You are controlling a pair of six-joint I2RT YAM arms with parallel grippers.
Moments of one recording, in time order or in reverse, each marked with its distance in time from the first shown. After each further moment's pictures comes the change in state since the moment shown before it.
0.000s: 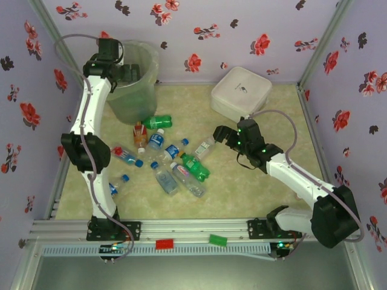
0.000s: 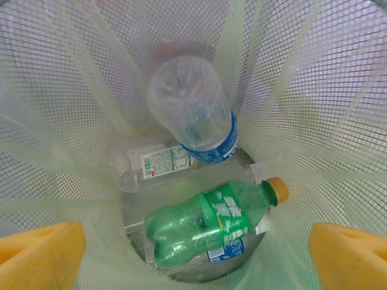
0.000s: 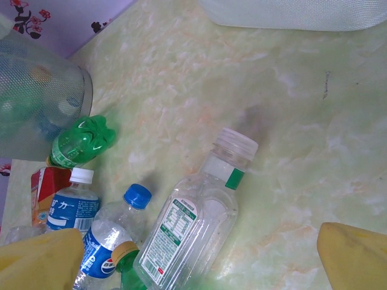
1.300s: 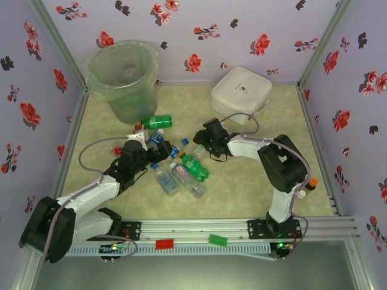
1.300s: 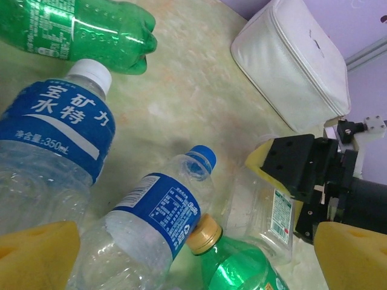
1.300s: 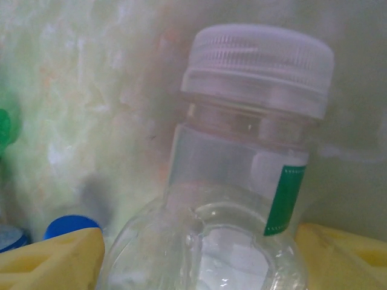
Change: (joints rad) left arm -0.411 -0.918 -1.852 1.219 0.177 -0.676; right arm 0.125 0.625 0.257 0.096 0.002 0.267
